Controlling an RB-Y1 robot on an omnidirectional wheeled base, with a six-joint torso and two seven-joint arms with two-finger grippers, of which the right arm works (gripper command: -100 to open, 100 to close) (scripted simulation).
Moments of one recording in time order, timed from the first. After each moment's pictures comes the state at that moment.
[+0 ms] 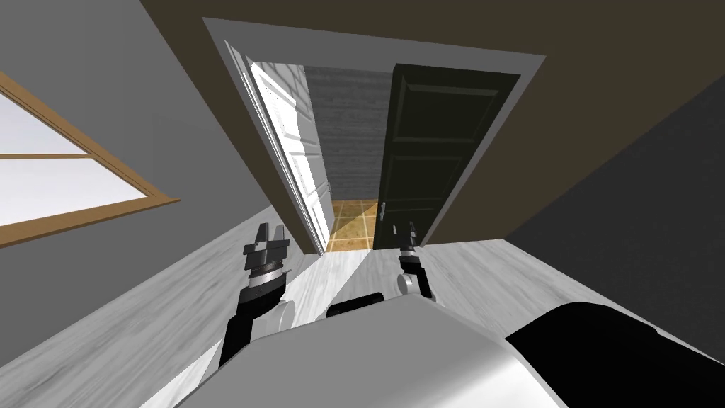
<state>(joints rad) 0.39 -0.07 0.03 -1.78 -0.33 -0.64 -0.51</state>
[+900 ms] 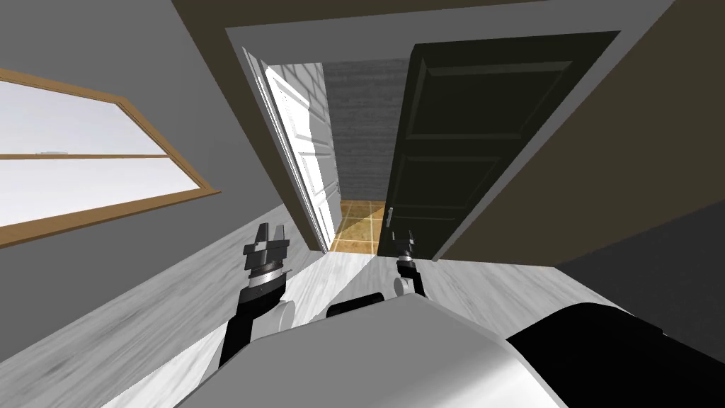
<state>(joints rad) 0.34 -0.07 0.05 -1.56 -0.46 -0.73 -0.65</state>
